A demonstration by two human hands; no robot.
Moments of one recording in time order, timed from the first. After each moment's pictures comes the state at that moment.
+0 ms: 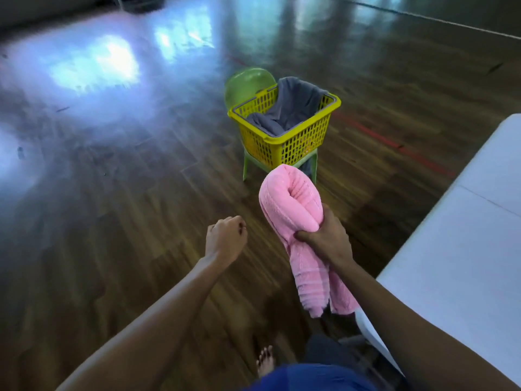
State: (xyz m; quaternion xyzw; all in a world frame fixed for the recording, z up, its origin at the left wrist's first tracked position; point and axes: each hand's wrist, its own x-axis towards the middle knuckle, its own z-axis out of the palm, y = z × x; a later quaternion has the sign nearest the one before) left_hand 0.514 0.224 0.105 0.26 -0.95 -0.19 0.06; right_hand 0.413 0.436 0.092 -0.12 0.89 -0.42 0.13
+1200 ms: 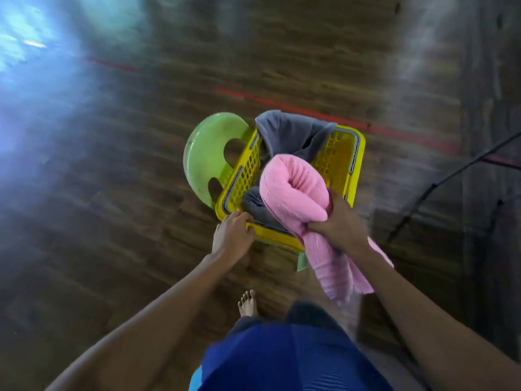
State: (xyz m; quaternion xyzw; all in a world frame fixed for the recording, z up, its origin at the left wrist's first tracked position) left_hand -0.049 -0.199 0.051 0.01 -0.97 -0.23 -0.11; right_hand -0.050 0.048 0.077 0.09 0.92 -0.38 0.07
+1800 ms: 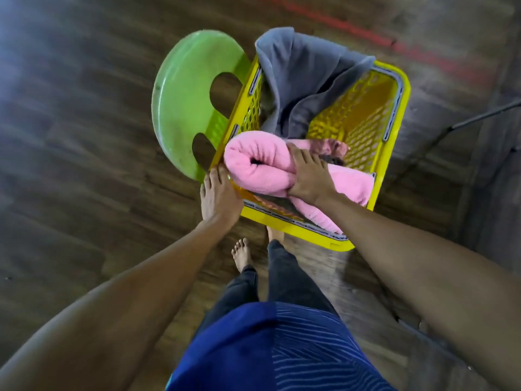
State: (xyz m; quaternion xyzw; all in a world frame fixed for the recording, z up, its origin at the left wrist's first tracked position) left_hand -0.147 -0.226 -0.041 0.11 -0.96 -0.19 -0.19; right_hand -0.188 -0.015 -0.042 -0.06 0.97 -0.15 0.19
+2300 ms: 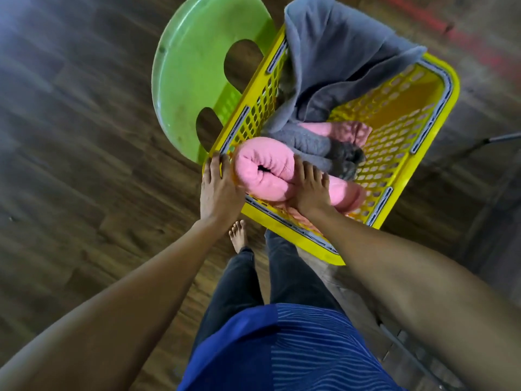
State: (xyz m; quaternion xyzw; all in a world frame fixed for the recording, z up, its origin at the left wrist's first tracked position) left_hand -0.141 -0.214 -0.061 0.13 -0.95 -0.21 -0.17; right_hand -0.177 -0.010 -0.124 -0.07 0.95 -0.06 0.30
